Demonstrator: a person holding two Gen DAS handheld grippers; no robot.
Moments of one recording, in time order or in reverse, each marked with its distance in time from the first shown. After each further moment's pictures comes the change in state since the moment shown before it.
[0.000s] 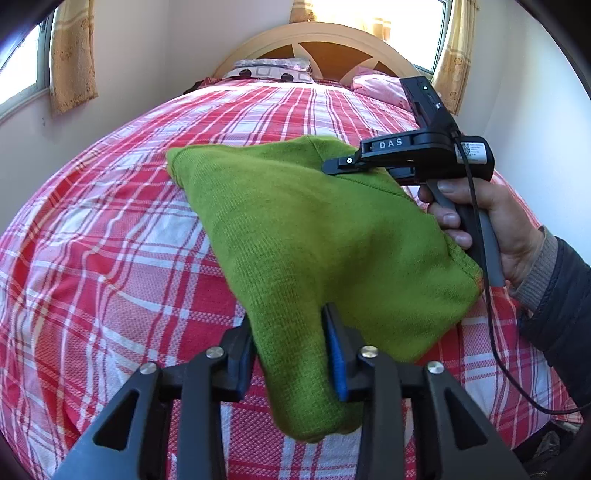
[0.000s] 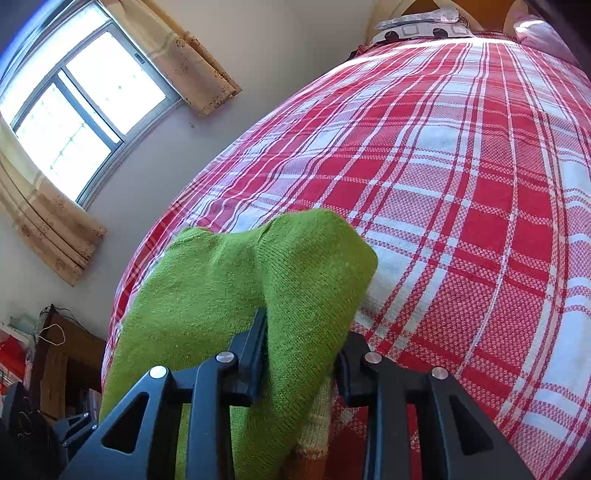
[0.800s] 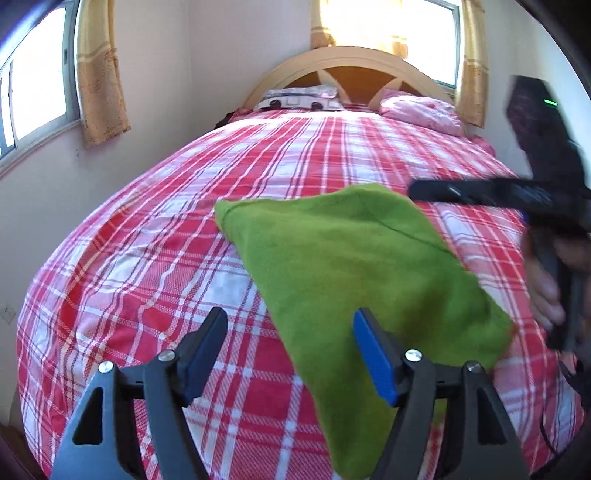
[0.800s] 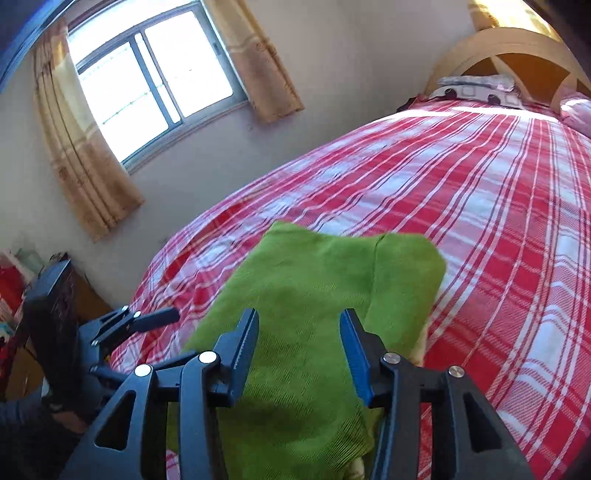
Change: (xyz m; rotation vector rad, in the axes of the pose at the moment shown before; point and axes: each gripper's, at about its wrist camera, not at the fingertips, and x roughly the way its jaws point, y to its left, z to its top) left arm 0.001 0.019 0.033 -0.001 -0.102 0.160; right arm -0.068 0.083 -0.046 -0.253 -0.077 0.049
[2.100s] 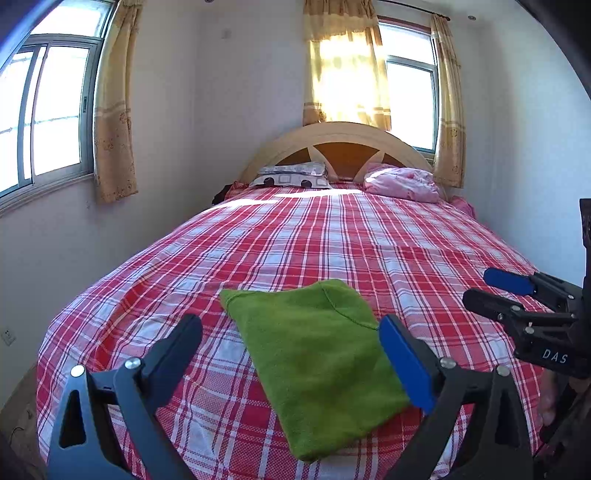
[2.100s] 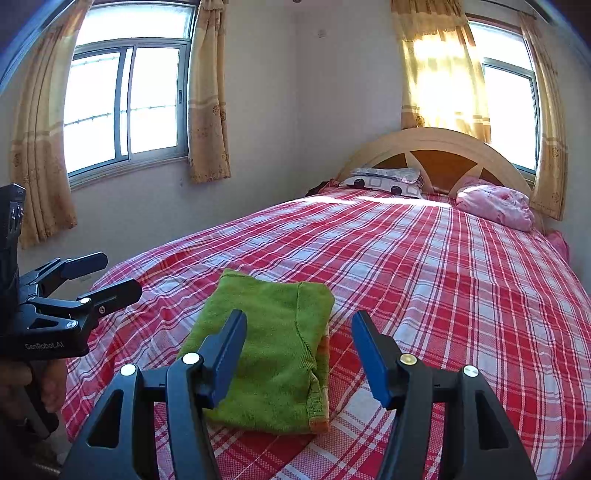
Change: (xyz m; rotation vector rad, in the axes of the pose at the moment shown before) left arm -0.126 -0.018 0.016 0.005 -0.303 -0.038; right arm -0.158 0.109 -0.057 -0.098 -0.317 -0.479
